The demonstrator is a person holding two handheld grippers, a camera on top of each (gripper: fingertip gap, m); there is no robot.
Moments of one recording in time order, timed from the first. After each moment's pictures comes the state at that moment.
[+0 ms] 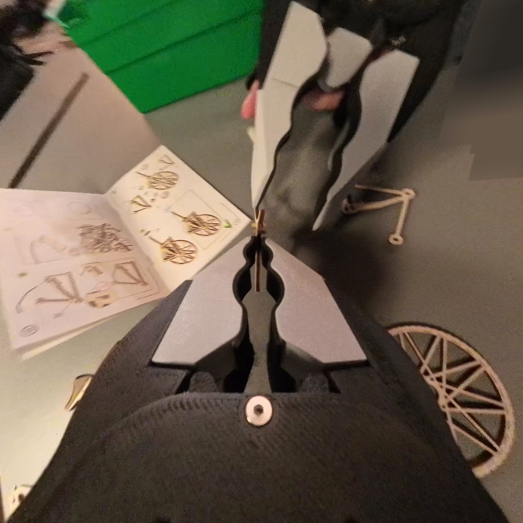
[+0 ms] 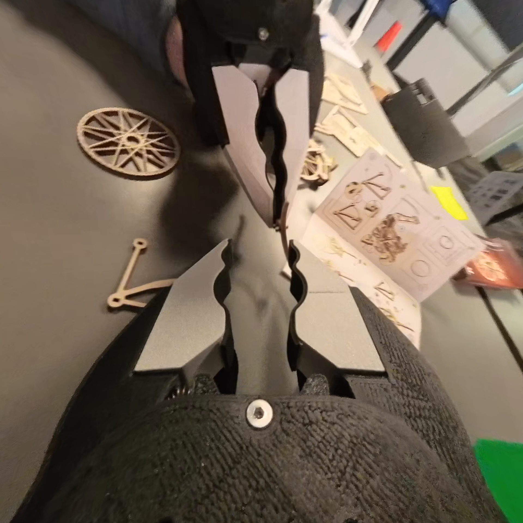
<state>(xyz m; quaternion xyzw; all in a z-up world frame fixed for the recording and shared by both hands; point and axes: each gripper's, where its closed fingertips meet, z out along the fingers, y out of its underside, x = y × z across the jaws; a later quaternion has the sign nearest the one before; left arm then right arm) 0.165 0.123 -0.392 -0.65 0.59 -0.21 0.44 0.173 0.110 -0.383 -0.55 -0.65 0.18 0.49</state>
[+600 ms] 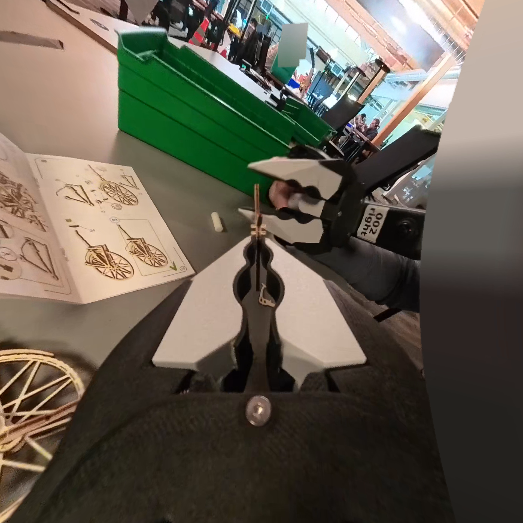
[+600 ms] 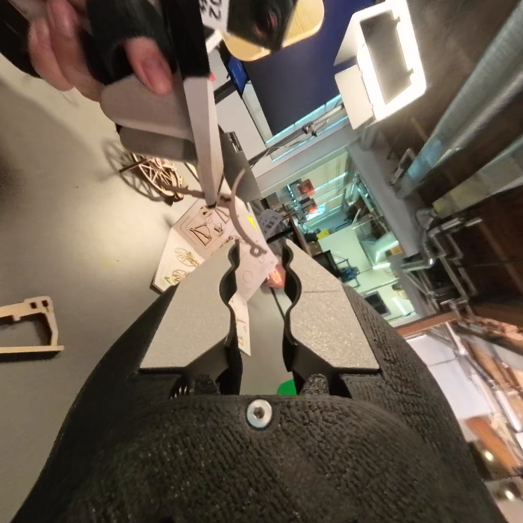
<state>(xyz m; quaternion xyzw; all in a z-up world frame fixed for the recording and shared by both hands) 0.174 0.114 -0.322 -0.69 0.32 -0.54 0.36 0.192 0.140 -0.308 -0.41 -0.56 -0.10 0.71</state>
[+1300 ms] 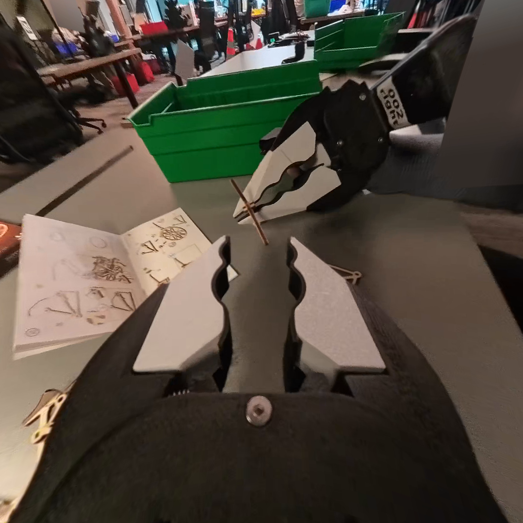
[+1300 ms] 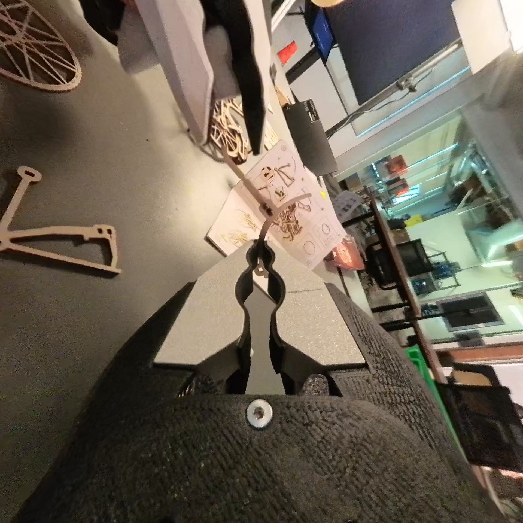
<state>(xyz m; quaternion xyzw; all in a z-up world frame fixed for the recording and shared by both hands) 0.177 0.104 -0.337 -0.63 0.49 -0.31 0.52 0.207 0.145 -0.358 -0.48 -0.63 -0.01 0.60</state>
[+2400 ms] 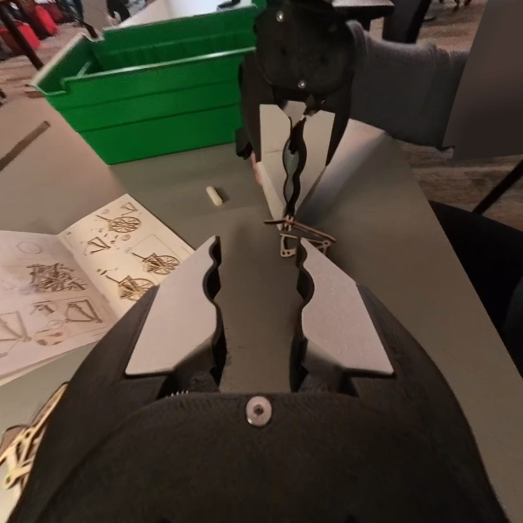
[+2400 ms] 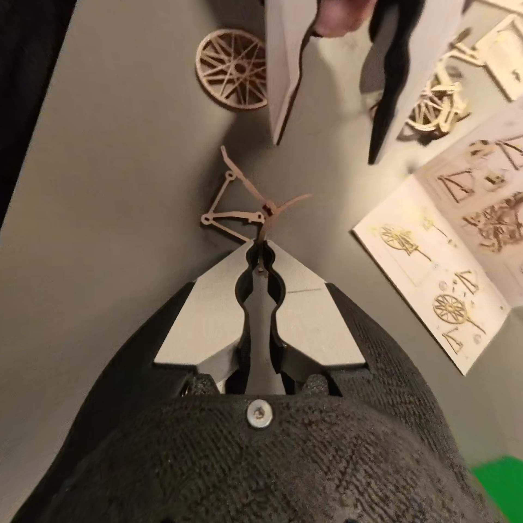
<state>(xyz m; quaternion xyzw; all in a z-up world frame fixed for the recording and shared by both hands) 0.179 0.083 -0.355 -0.62 0.57 -0.33 0.43 0.215 0.068 -0.403 -0.54 -0.77 0.20 0.28</state>
